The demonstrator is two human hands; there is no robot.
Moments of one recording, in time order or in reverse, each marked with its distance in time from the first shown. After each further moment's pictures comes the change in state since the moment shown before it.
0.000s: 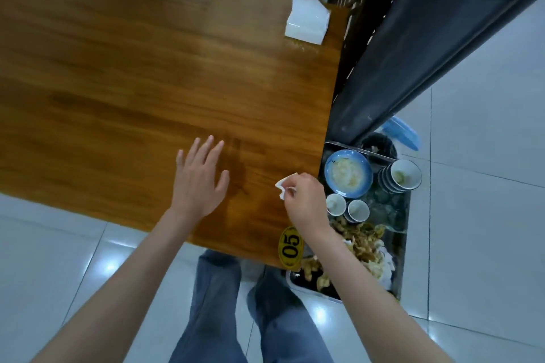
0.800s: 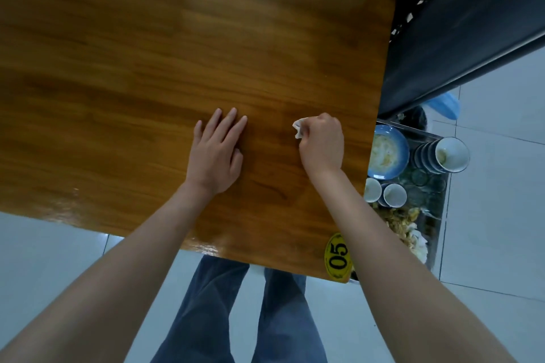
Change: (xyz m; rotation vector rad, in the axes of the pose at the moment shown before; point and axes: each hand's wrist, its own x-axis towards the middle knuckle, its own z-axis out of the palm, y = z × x) left_hand 0.063 -0.069 0.043 -0.015 -0.096 0.180; right_hand 0.112 -0.037 0.057 -0.190 0.120 0.079
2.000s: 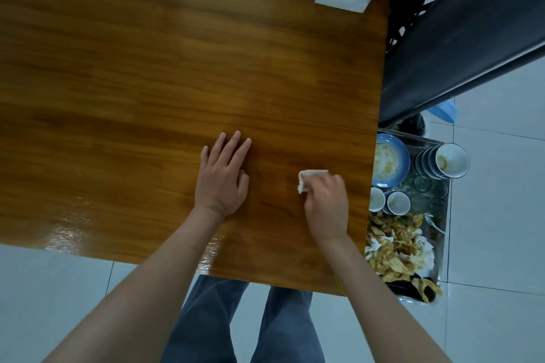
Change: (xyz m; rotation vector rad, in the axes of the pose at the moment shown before) left_hand 0.002 0.001 -0.003 -0.064 -0.016 -0.018; right_hand -0.069 0.011 0.003 0.011 0.041 -0.089
